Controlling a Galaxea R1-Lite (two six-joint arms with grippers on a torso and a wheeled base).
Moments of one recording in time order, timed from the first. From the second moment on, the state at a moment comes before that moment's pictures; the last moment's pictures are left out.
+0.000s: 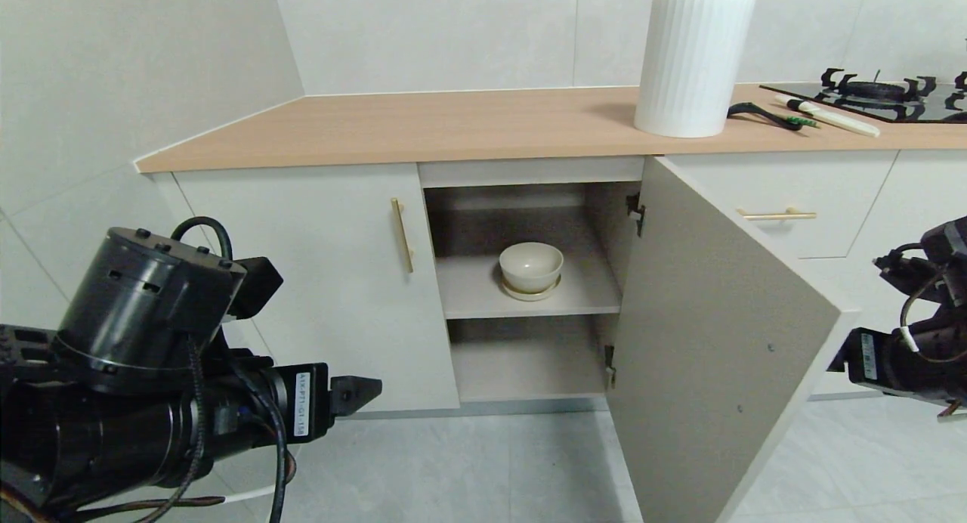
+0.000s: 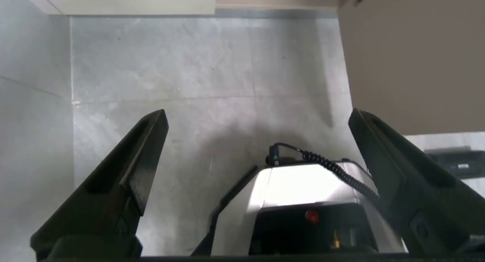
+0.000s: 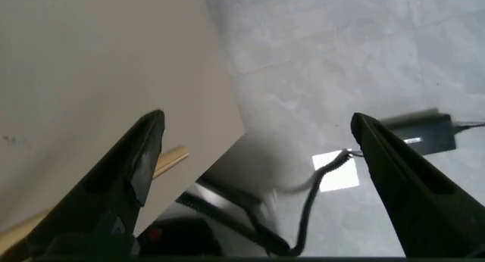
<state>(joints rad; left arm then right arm) -0.59 1.39 -0.85 0.23 0.29 -0.50 0.11 1.51 -0.88 0.25 -0.05 0.33</state>
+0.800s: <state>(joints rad) -0.59 1.38 -0.85 0.23 0.29 -0.50 0.44 1.77 -1.12 0.09 -0.04 0.34</state>
